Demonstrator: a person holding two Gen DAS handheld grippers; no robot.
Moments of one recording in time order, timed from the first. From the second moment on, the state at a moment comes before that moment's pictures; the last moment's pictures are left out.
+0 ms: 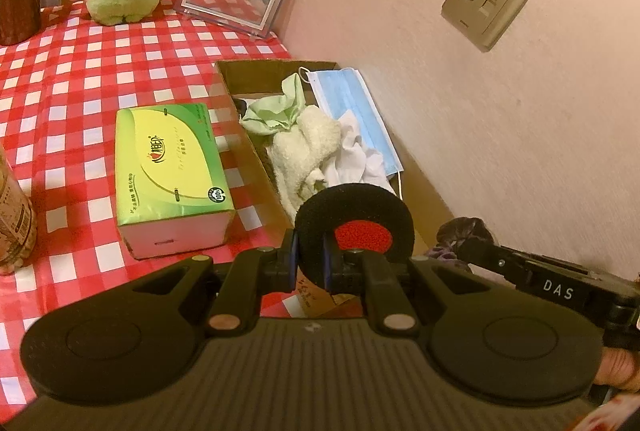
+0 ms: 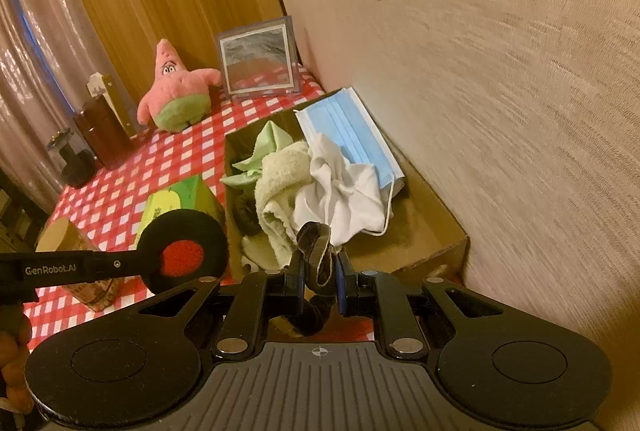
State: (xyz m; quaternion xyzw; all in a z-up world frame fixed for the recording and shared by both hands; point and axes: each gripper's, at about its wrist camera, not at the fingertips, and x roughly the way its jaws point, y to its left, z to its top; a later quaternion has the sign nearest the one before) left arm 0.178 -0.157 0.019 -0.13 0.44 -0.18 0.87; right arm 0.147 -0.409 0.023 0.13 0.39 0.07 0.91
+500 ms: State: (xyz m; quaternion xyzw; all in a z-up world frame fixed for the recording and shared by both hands) left arm 0.198 -0.183 0.003 -0.12 0.46 -0.18 0.86; right arm 0.161 -0.415 0.018 0.11 0.39 0.07 0.91
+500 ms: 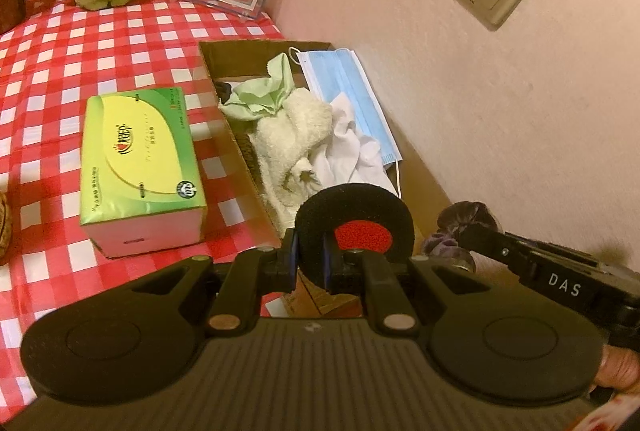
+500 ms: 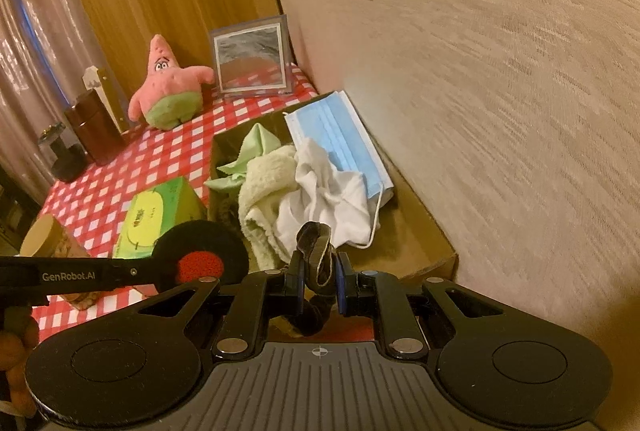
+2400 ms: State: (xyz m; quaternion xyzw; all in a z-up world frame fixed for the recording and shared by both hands) left arm 0.180 -0.138 0.036 -0.10 0.39 -0.14 0.91; right arm 0.190 -0.413 0.016 0.11 0.38 0.08 0.92
